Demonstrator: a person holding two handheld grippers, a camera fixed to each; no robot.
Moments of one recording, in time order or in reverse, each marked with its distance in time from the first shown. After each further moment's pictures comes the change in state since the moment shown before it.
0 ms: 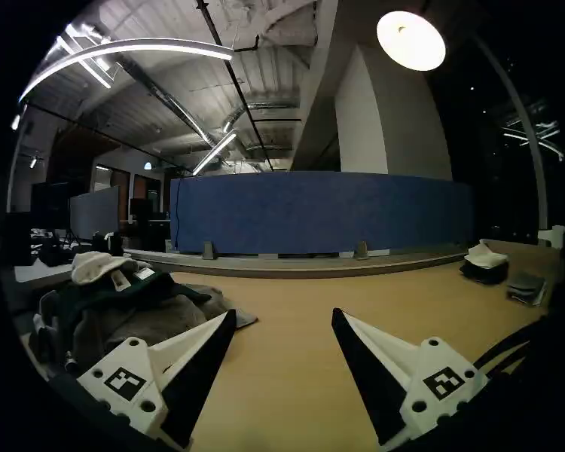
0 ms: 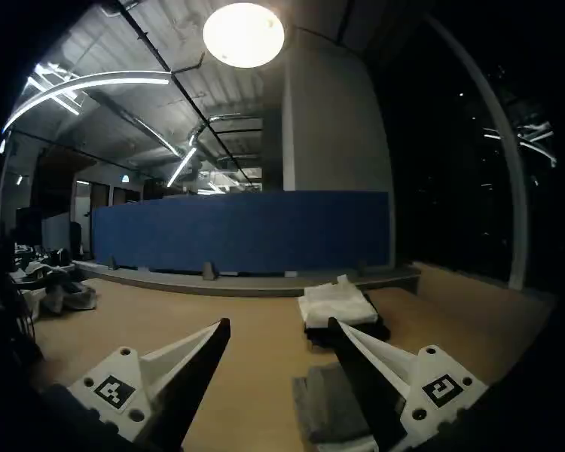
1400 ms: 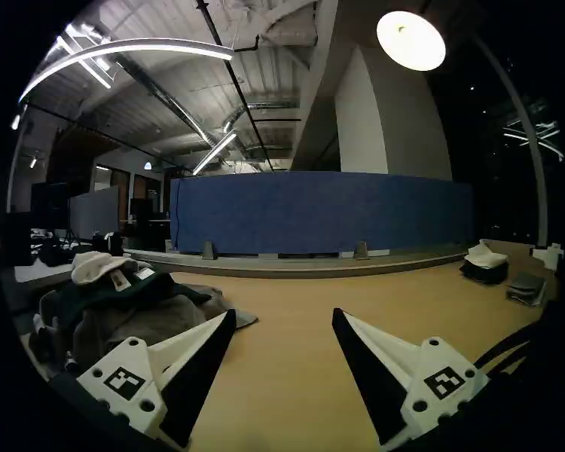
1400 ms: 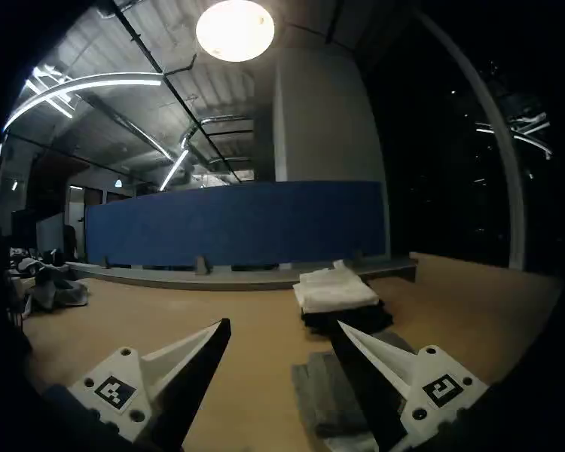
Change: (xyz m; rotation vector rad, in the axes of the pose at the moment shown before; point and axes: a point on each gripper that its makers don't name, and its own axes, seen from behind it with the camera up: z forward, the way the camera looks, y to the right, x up) left arm 0.000 0.000 -0.001 0.000 0.000 0.000; right arm -0.036 0.006 0.012 -0.035 0.010 0.018
